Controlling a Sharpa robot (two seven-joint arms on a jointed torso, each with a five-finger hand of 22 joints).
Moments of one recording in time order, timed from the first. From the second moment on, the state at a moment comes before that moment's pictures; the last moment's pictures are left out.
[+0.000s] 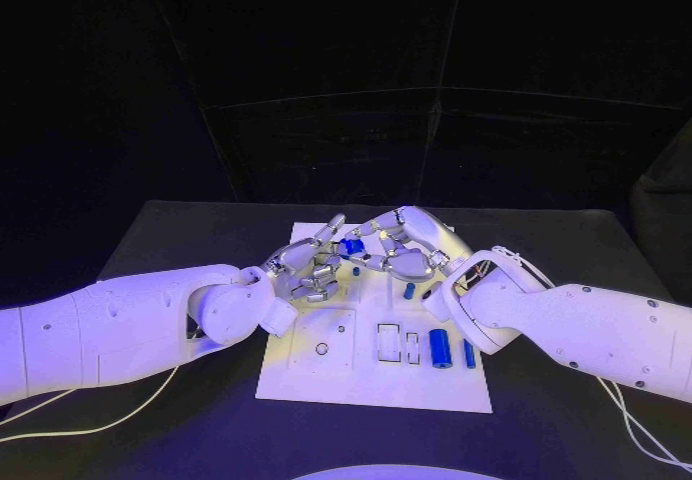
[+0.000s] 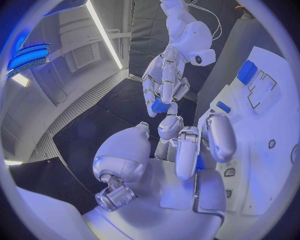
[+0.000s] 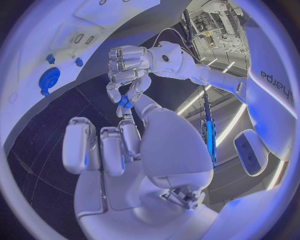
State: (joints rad) left arm 1.21 -0.83 -0.21 1.52 0.17 0.10 0.28; left_hand 0.87 0.22 -0.12 0.29 0.11 0.99 0.11 0.30 0.13 1.28 0.03 1.25 0.93 1.47 -0.02 1.57 1.31 0.10 1.39 0.08 1.32 1.14; right arm 1.19 -0.68 -0.10 1.60 -1.07 -0.63 0.24; right_hand 1.35 -0.01 0.28 -0.04 0.25 1.08 0.12 0.09 0.07 1.41 0.04 1.34 1.31 1.47 -0.03 1.52 1.31 0.07 1.42 0.07 1.42 1.23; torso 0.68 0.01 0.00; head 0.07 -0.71
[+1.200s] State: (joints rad) left arm 1.21 -0.85 -0.21 1.51 0.17 0.10 0.28; left_hand 0.90 0.23 -0.13 0.29 0.11 1.00 0.11 0.30 0.14 1.28 0.03 1.25 0.94 1.46 -0.03 1.57 1.31 0.10 1.39 0.07 1.32 1.15; right arm 1.19 -0.71 -0.10 1.61 -1.07 -0.63 0.24; right_hand 1.34 -0.01 0.29 -0.04 0.24 1.08 0.12 0.10 0.07 1.41 0.04 1.34 1.31 1.46 -0.03 1.52 1.31 0.07 1.42 0.07 1.42 1.23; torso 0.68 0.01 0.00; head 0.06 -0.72
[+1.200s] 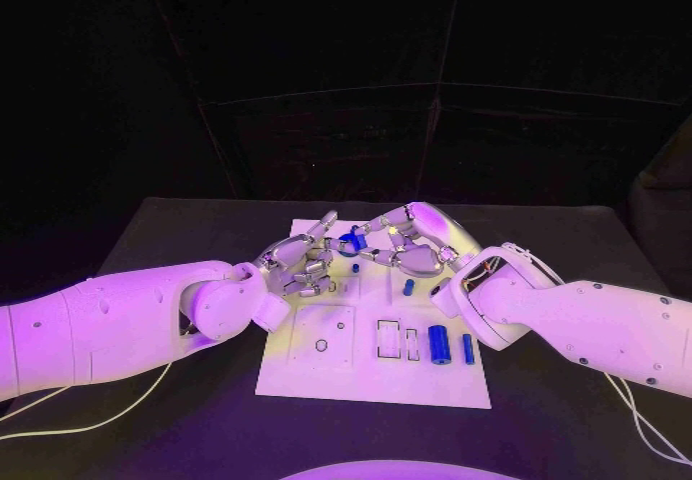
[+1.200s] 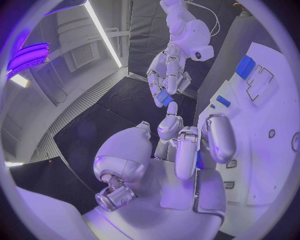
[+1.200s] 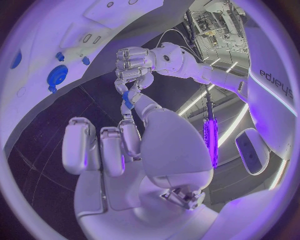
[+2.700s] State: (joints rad) left arm 1.26 -0.98 -0.21 1.50 0.14 -0.01 0.34; left_hand 1.01 0.22 -0.15 0.27 0.11 0.97 0.12 0.28 0.14 1.22 0.04 1.17 0.81 1.46 -0.03 1.57 1.31 0.10 1.36 0.08 1.29 1.09; right arm 1.16 -0.52 -0.11 1.36 -1.13 -0.47 0.05; right_hand 1.31 -0.01 0.29 -0.04 0.22 1.08 0.12 0.10 0.07 1.41 0.04 1.34 1.31 1.46 -0.03 1.52 1.31 0.07 1.42 0.07 1.42 1.23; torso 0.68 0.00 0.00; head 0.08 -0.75
